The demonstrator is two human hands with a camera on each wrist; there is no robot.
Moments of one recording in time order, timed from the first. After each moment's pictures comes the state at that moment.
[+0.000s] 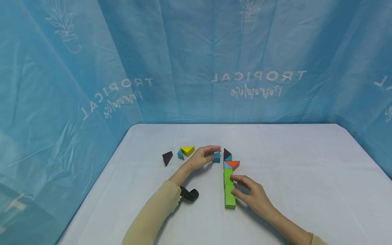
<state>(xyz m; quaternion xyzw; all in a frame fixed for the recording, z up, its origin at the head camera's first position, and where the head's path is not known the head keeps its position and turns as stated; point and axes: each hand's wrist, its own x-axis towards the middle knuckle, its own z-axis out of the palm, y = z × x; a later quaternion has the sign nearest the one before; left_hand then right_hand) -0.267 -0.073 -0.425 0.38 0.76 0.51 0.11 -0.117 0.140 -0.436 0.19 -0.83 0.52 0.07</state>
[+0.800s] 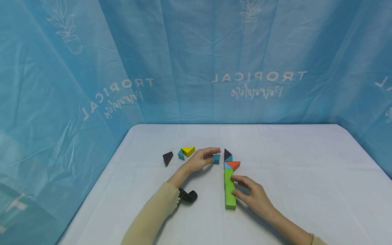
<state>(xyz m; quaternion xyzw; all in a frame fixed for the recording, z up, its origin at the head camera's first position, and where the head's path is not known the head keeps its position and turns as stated) -0.265 -0.080 -0.428 0.38 0.77 0.50 0.12 -0.115 0.138 -0.433 0.18 -0.83 0.52 0.07</state>
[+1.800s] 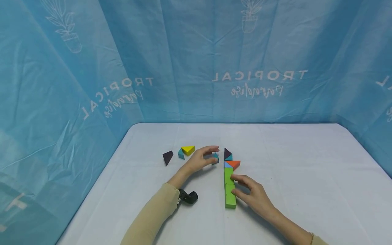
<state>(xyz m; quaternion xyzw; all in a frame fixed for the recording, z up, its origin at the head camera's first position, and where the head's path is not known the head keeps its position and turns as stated) -0.276 -0.078 -0.454 0.34 0.80 0.49 0.06 -0.116 0.139 -0.436 0.19 -0.83 0.52 0.08</state>
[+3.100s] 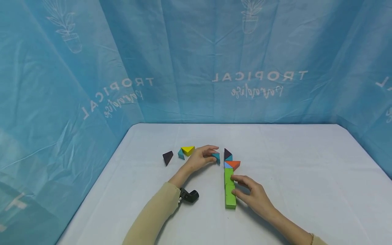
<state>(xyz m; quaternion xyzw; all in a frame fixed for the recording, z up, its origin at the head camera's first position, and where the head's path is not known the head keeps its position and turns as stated) -0.285 -0.077 -0.466 0.31 0.81 0.50 0.03 -0.117 0.139 -0.437 0.19 -0.83 0.53 0.07</state>
